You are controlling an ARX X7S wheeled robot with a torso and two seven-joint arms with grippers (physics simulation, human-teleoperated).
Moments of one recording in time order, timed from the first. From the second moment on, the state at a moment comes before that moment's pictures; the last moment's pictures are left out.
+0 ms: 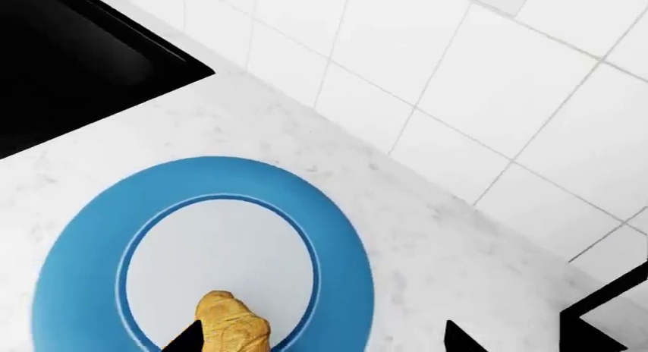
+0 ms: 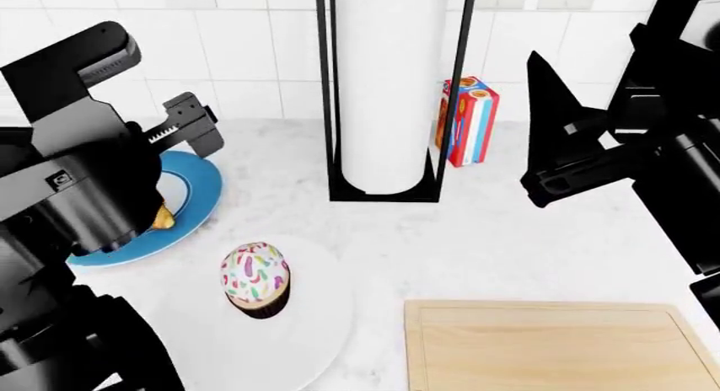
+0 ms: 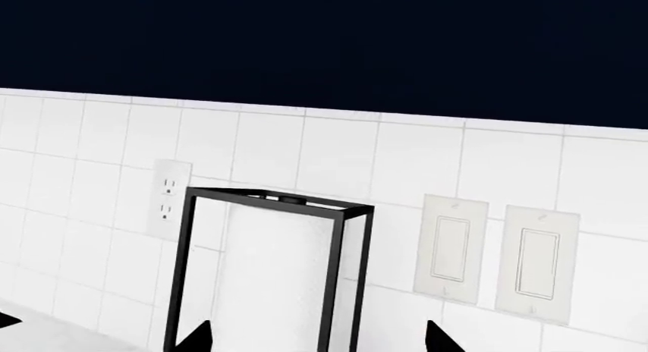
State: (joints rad) left arm -1.04 -0.10 -0.34 0.18 -1.32 -1.45 -1.54; right arm 0.81 0.49 0.39 -0.87 1.12 1.29 0.22
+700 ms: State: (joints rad) left arm -1.11 -0.04 -0.29 -0.02 -1.03 -1.38 -1.51; right arm 0.77 0.51 0.36 -0.86 1.09 1.23 0.21
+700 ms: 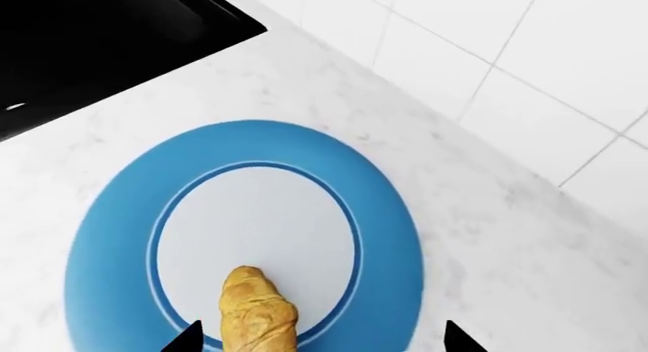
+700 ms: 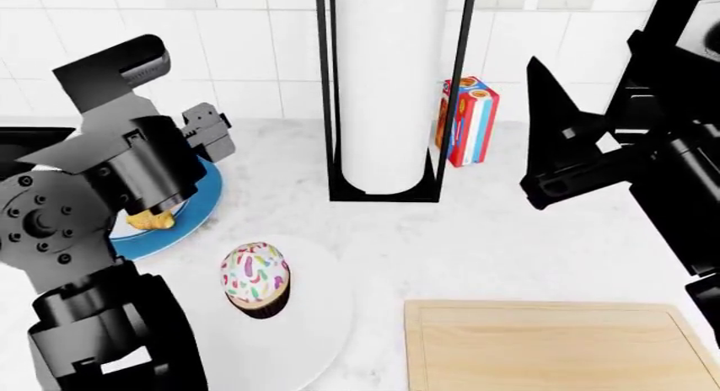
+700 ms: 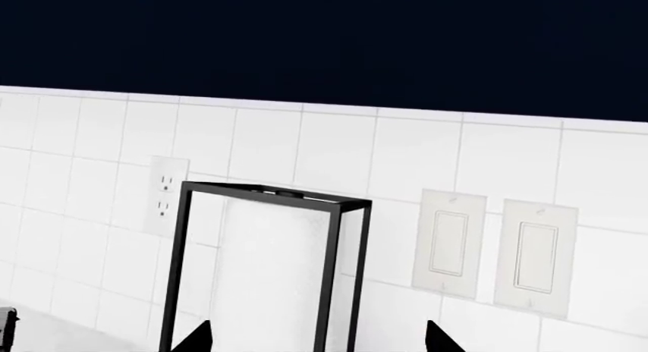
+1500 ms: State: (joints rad) left arm -1.05 -0.10 -0.19 -0.15 -0.93 -1.23 -1.41; right arm 0.73 0.53 0.34 -0.85 1.08 1.18 0.21
